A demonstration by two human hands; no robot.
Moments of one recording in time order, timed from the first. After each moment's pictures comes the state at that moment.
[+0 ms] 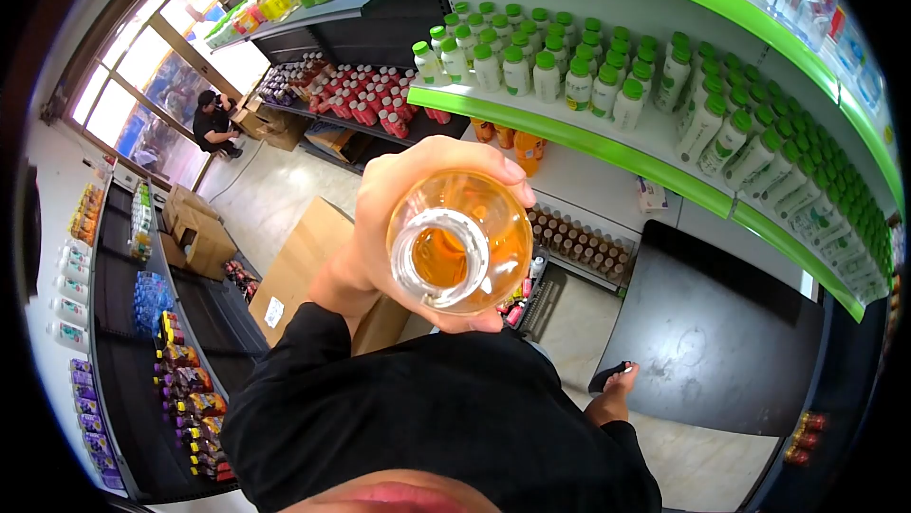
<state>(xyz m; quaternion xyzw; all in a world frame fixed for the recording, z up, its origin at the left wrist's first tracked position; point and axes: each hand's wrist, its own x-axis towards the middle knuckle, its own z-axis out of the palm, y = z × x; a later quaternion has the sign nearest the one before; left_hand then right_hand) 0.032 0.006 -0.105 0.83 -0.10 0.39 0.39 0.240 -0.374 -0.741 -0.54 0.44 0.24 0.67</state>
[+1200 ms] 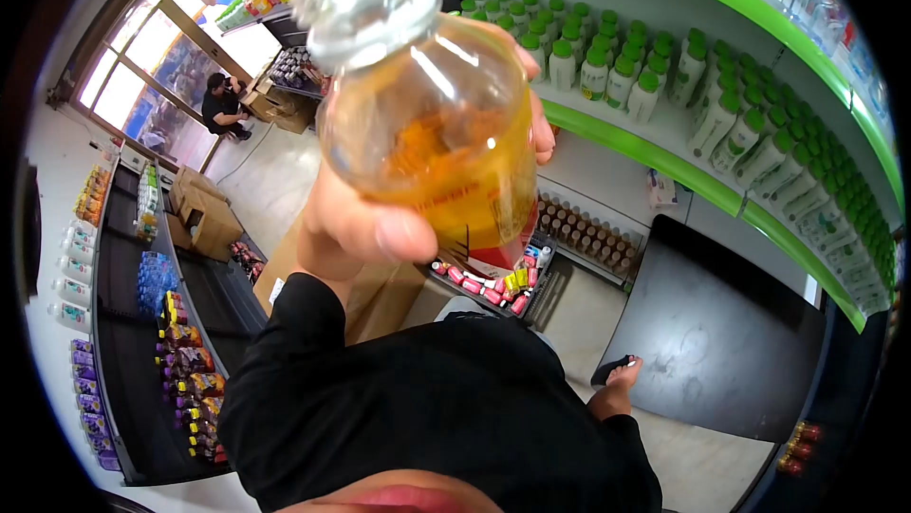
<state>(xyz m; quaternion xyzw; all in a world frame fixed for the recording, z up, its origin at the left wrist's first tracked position) 0.030 0.009 -0.072 0.68 -0.11 0.29 0.66 0.239 -0.374 -0.739 -0.53 0.43 0.26 0.69</state>
